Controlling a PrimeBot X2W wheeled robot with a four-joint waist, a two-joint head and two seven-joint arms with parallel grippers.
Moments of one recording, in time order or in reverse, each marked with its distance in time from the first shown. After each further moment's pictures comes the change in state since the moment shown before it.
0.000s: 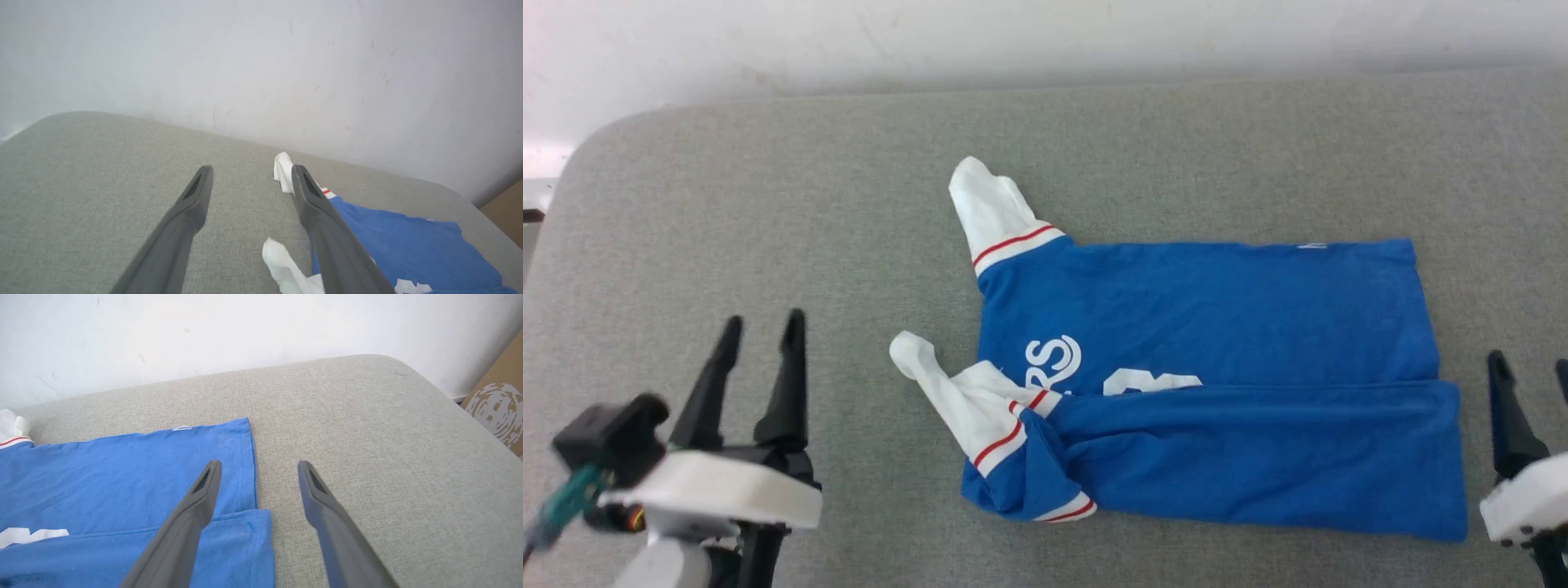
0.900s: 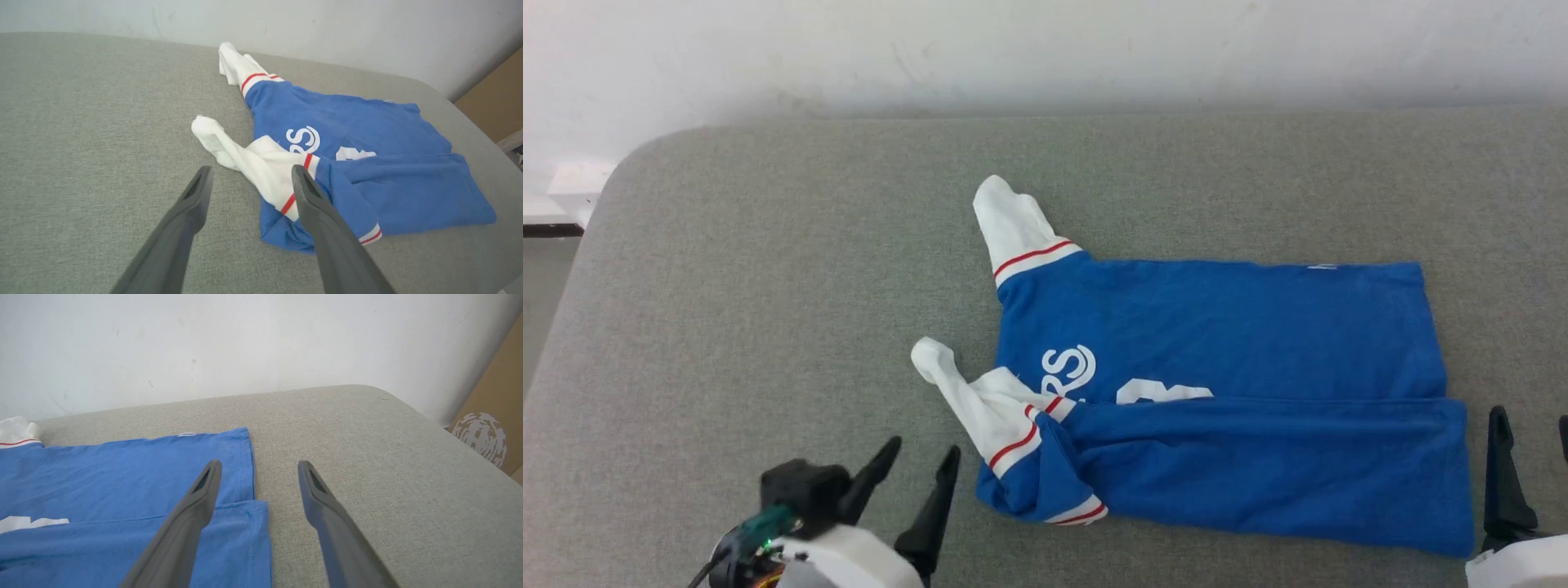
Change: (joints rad) left arm 0.250 -0.321 0.135 -0.120 0.480 -0.193 0.426; right arm 0.132 0.042 -0.008 0.085 -0.080 0.001 -0.375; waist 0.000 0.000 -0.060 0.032
